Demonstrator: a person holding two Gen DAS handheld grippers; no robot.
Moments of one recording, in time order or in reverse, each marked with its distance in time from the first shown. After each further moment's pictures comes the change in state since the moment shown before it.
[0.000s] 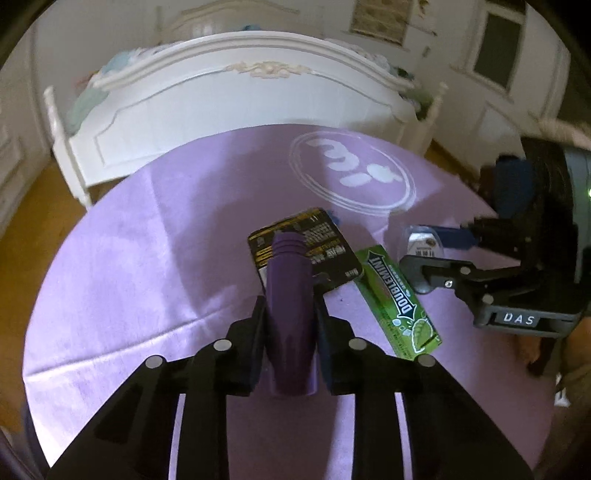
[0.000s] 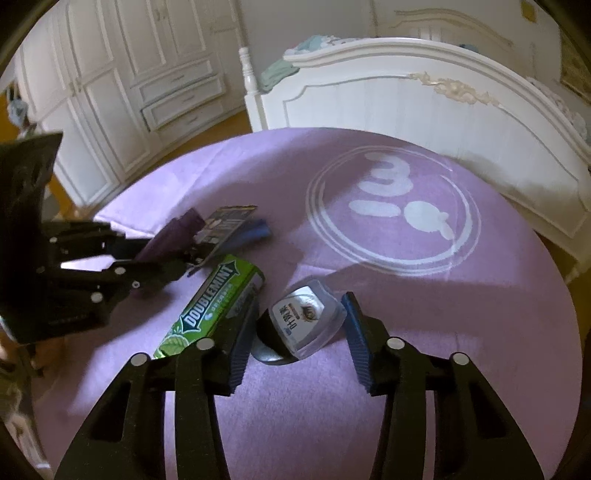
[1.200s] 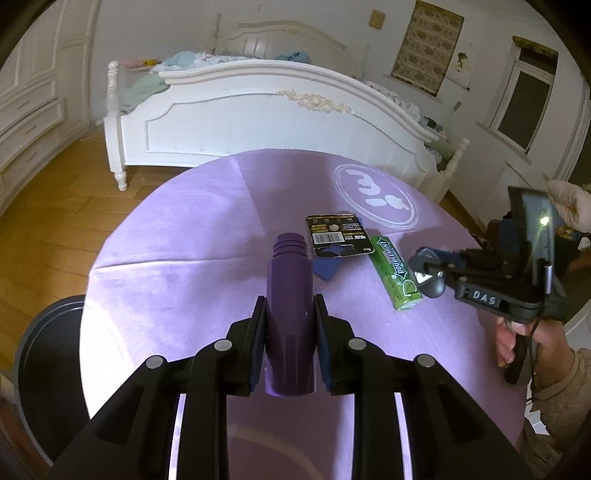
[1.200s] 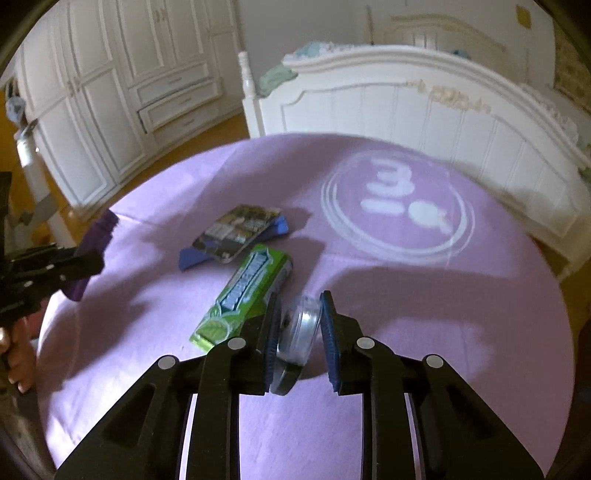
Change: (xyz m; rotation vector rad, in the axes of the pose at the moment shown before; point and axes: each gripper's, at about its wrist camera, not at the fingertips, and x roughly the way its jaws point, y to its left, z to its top) left arm -0.077 0.030 -0.052 -0.182 -0.127 0.024; right arm -0.009 0.023 -0.008 -0.024 0.018 -0.049
